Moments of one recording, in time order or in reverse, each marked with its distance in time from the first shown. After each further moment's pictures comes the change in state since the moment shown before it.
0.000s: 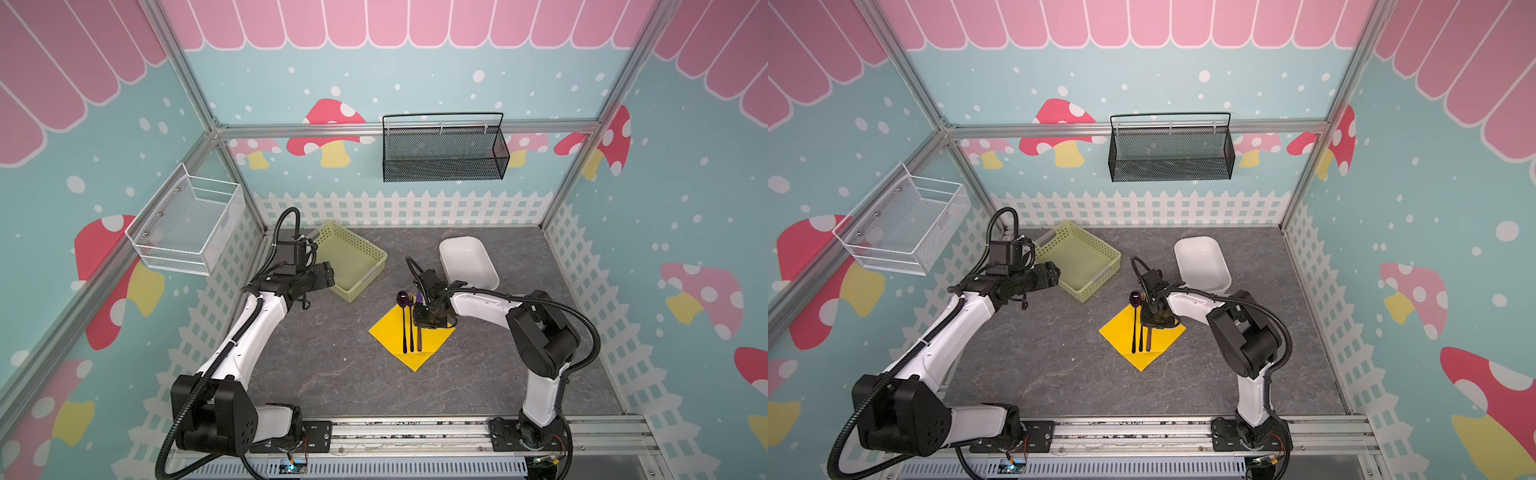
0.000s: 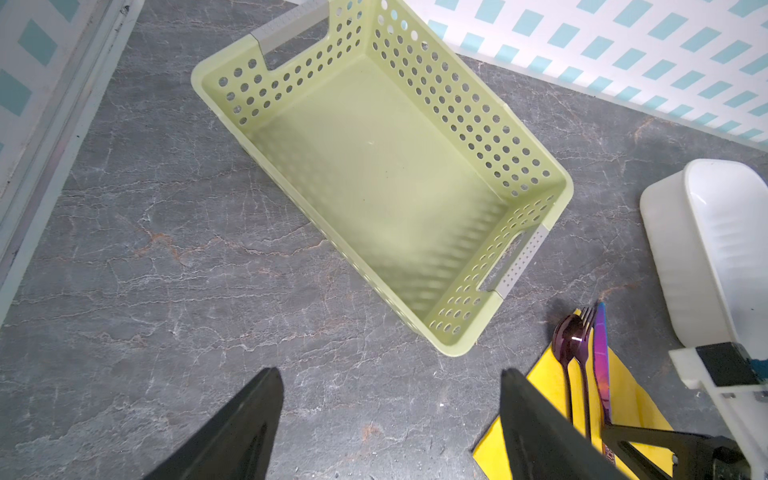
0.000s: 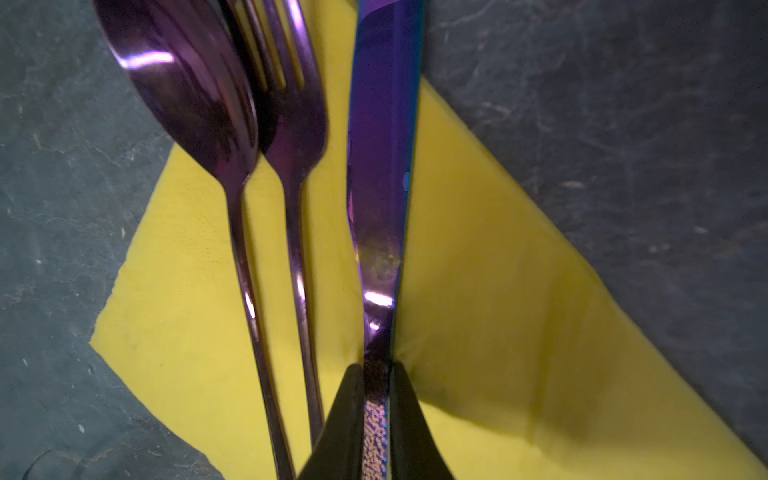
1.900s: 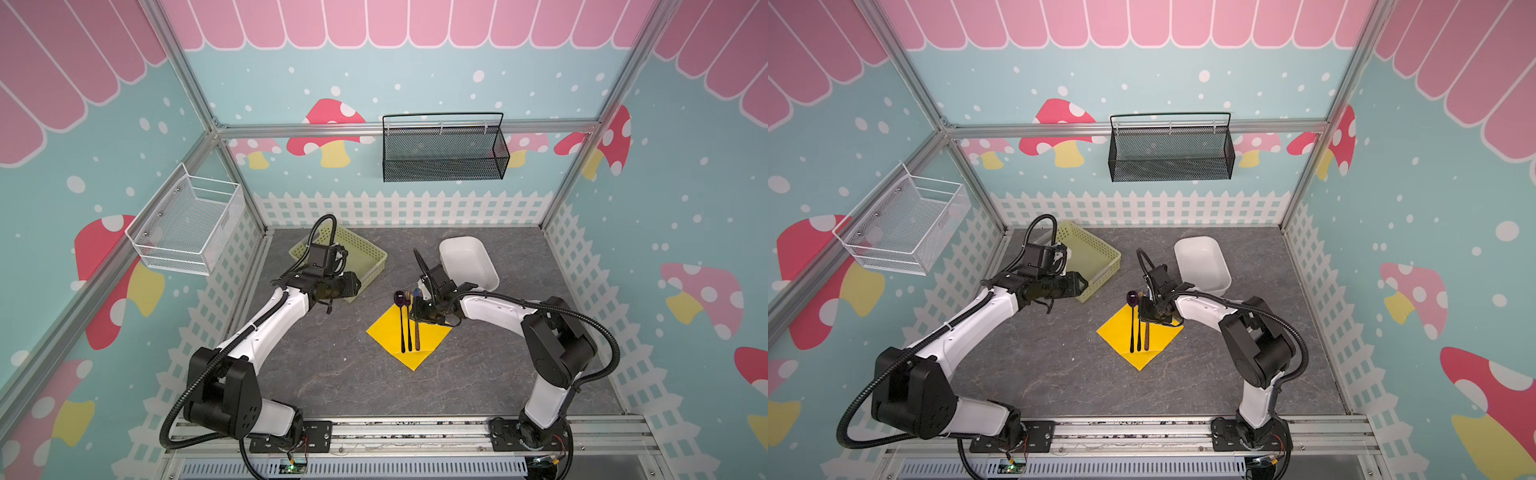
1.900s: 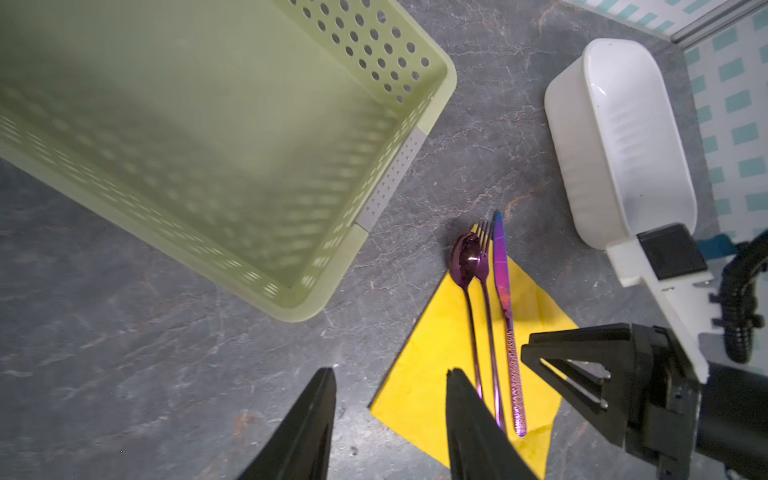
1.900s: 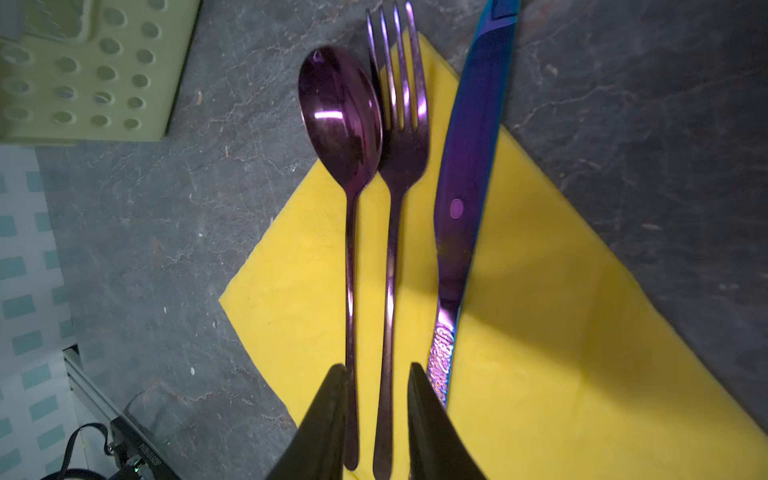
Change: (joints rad) left arm -0.197 0.121 0.000 0.027 0.169 -0.078; right arm -0.026 -0.121 -0.108 0.190 -0.143 -0.021
